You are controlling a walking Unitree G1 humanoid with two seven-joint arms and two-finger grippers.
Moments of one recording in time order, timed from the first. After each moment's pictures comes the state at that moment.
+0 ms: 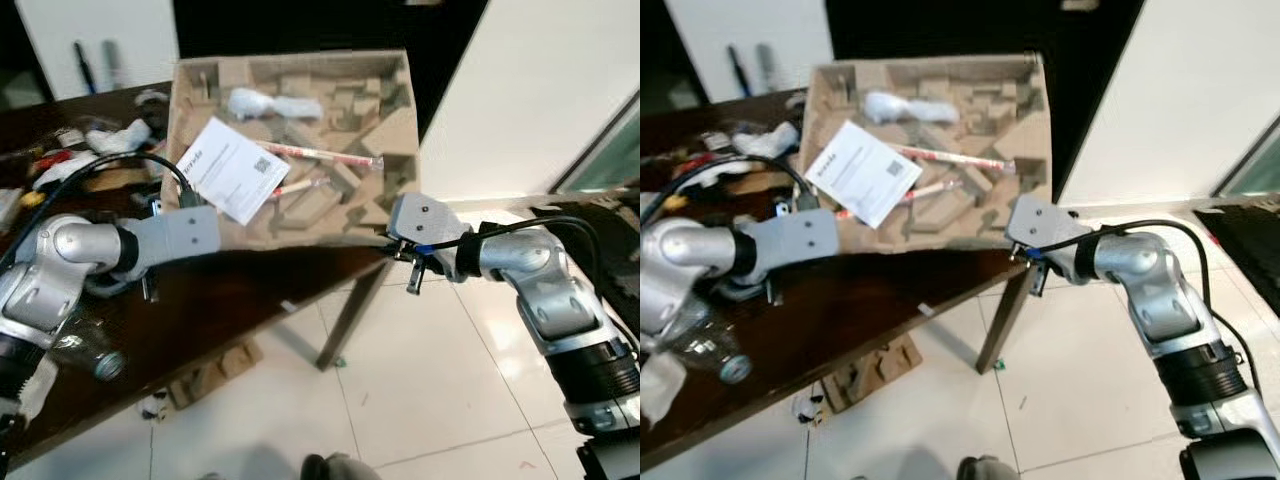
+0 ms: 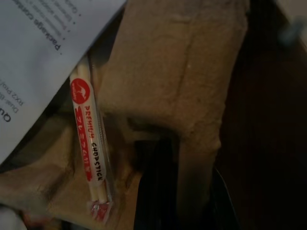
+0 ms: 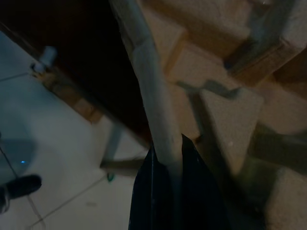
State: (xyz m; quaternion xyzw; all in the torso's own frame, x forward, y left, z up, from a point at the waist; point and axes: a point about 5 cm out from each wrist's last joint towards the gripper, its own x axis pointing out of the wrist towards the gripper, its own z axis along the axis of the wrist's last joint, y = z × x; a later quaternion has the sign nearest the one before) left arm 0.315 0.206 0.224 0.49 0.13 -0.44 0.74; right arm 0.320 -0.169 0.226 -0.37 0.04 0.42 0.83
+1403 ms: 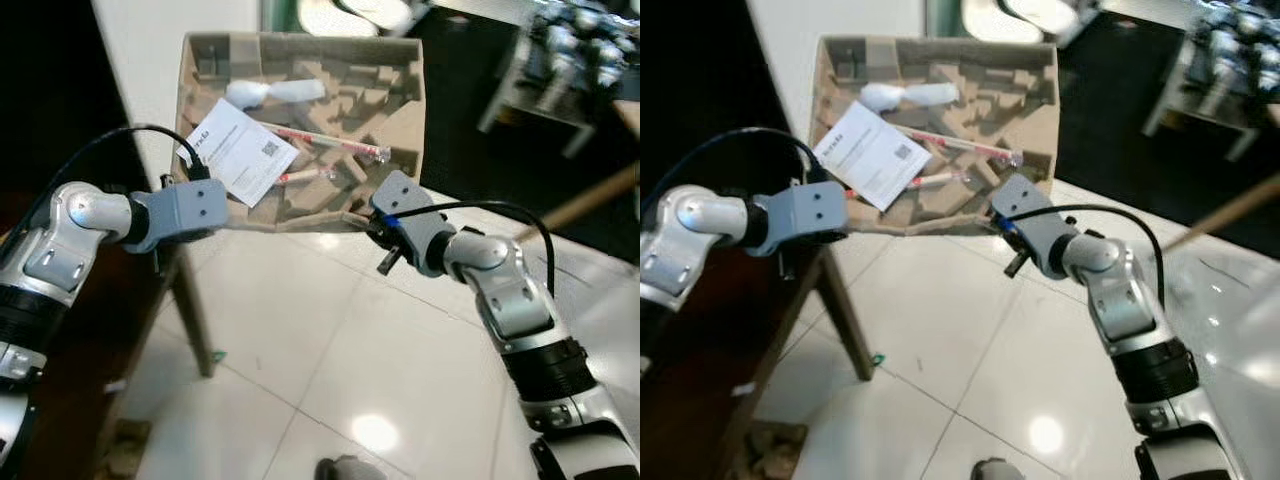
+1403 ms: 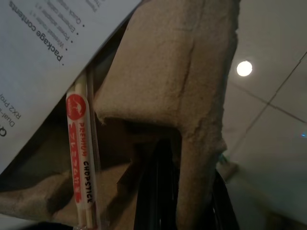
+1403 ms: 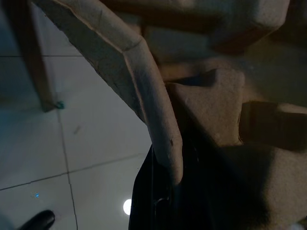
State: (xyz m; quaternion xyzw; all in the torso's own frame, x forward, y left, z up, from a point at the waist) left arm 0.338 0.194 0.233 0.49 0.11 -0.47 0.73; right arm 0.335 -0.149 0.211 -0.29 0.09 0.30 0.90
